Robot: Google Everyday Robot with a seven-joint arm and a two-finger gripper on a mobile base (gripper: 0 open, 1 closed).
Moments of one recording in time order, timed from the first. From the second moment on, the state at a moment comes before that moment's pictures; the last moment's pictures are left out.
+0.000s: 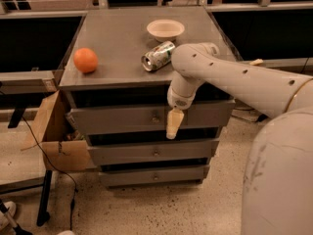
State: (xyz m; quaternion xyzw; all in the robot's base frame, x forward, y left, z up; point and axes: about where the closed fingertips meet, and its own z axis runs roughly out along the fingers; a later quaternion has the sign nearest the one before) arm 0.655 -0.065 0.677 -0.67 0.73 0.03 0.12
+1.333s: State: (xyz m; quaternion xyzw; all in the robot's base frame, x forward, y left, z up) arm 0.651 -0.096 0.665 -0.65 0.75 0.03 0.10
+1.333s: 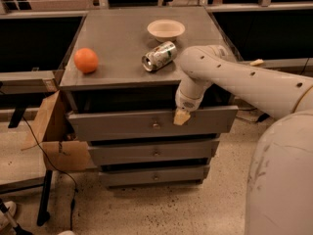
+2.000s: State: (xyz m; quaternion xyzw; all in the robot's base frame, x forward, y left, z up) arm 0.640 -0.108 0.668 -0.65 0.75 0.03 0.10
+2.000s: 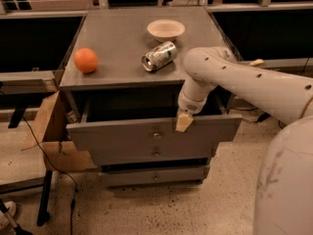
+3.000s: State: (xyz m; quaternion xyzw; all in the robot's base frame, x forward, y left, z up) arm 0.599 -0.096 0.676 -0.68 0.72 0.05 0.13
